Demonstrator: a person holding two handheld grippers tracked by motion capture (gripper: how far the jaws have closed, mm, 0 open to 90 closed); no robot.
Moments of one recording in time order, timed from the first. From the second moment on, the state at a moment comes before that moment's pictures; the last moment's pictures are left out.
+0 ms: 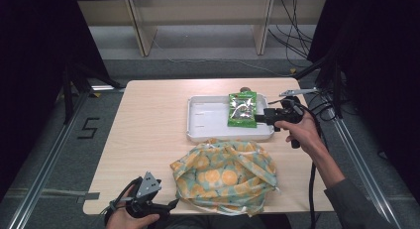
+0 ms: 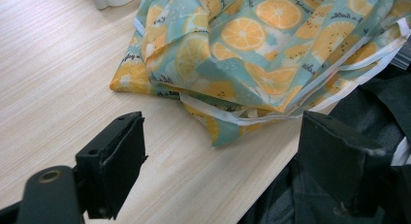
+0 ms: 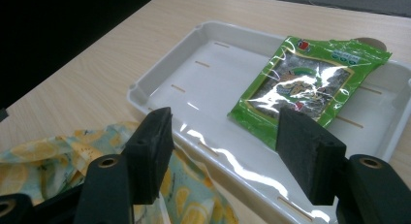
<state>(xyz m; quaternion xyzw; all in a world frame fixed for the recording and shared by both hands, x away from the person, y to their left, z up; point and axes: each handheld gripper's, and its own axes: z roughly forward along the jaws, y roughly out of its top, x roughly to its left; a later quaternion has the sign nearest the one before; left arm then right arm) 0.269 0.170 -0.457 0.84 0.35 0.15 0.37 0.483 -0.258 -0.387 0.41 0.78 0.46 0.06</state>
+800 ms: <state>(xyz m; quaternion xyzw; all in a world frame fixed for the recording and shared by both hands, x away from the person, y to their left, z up) 0.270 0.173 -0.455 0.86 0.34 0.16 0.35 0.441 -0.267 -0.401 0.40 0.80 0.45 0.08</state>
